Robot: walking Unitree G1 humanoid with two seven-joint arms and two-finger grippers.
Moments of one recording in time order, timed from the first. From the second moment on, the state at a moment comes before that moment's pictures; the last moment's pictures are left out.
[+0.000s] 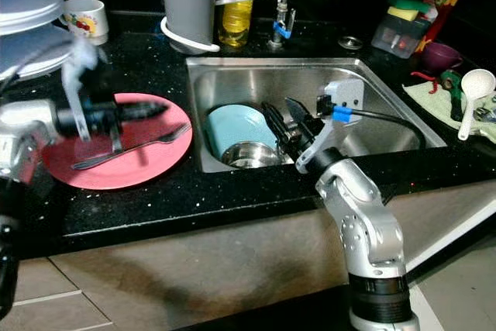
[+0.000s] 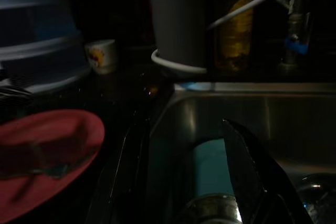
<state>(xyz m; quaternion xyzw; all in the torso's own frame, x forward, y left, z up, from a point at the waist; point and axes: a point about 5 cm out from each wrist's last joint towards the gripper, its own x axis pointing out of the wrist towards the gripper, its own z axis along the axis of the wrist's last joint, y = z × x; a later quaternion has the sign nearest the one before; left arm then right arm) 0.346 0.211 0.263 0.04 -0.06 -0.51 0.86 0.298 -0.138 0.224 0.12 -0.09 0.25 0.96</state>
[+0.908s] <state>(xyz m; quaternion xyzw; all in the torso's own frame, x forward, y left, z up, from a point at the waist) 0.325 0.215 0.270 0.16 0.05 -0.39 0.91 0.304 -0.141 0.220 0.13 -0.08 0.22 0.96</state>
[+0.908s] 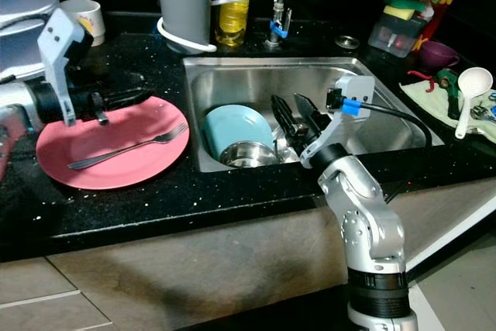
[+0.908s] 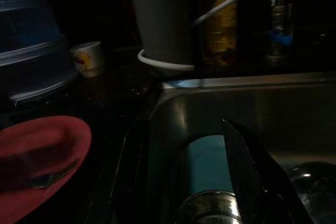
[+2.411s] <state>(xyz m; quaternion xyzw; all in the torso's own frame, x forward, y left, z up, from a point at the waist) 0.307 0.220 0.237 0.16 0.19 -0.26 0.93 0.308 -0.141 0.219 0.12 -0.07 0.21 0.97</state>
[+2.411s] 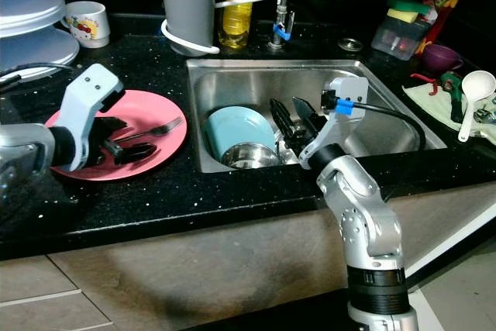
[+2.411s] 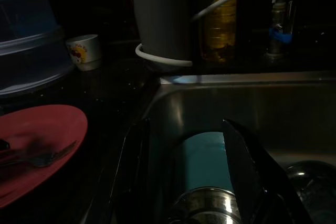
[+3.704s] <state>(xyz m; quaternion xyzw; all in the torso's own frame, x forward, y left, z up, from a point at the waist) 0.305 0.228 0.223 0.12 0.20 -0.34 0.91 0.310 -0.146 0.221 0.10 -0.06 0.20 0.97</state>
